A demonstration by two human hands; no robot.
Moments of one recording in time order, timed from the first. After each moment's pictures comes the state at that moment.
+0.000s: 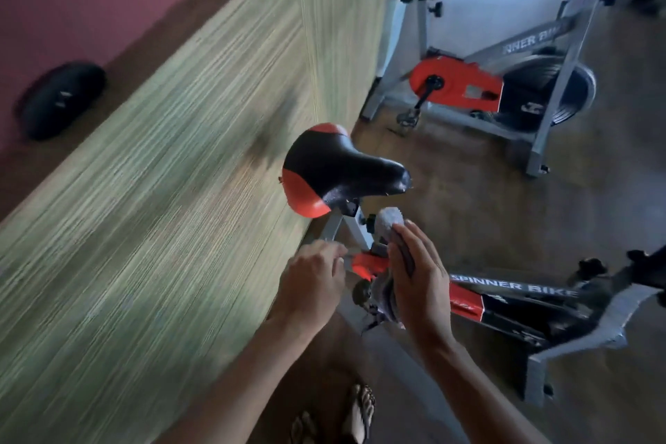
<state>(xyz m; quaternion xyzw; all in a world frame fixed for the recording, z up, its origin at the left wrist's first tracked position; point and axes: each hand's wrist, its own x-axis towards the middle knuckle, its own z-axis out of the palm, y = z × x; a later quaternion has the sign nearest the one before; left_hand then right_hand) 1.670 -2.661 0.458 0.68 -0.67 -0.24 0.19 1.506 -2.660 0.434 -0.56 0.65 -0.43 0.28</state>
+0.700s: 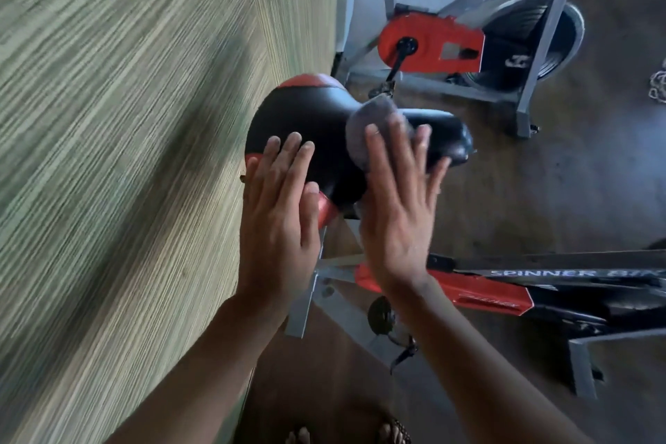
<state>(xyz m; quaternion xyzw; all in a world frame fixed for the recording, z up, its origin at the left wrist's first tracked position) 1.722 -2.804 0.328 0.53 -0.75 -0.06 0.41 1.584 -2.801 0.307 -0.65 0.64 -0.39 -0.08</state>
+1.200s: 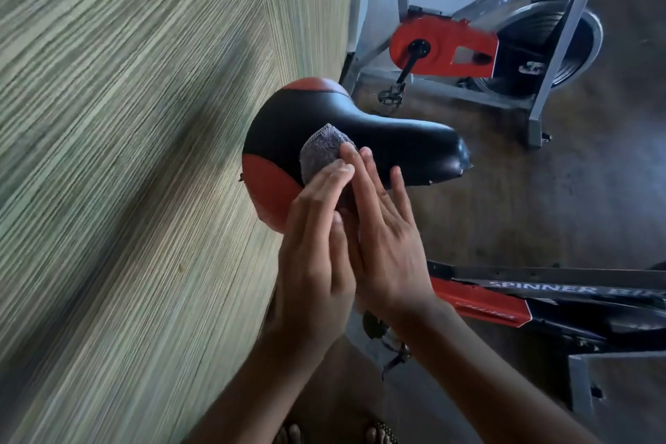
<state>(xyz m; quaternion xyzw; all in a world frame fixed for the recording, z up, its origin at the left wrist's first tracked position) 1.678 -2.765 0.351 0.48 -0.69 -0.15 0.52 1.576 -2.776 0.339 -0.74 0.54 -0.38 0.10</state>
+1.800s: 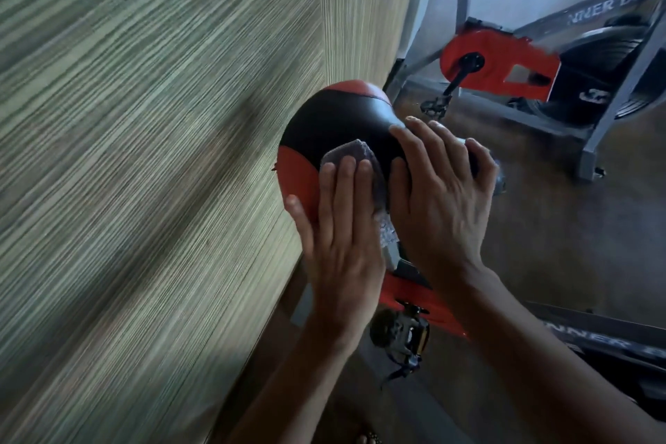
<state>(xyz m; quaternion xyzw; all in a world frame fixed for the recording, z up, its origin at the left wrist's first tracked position) 1.647 -2.774 0.306 0.66 -0.67 0.14 0.32 1.546 -2.825 0.355 -0.72 0.61 -0.31 -0.12</state>
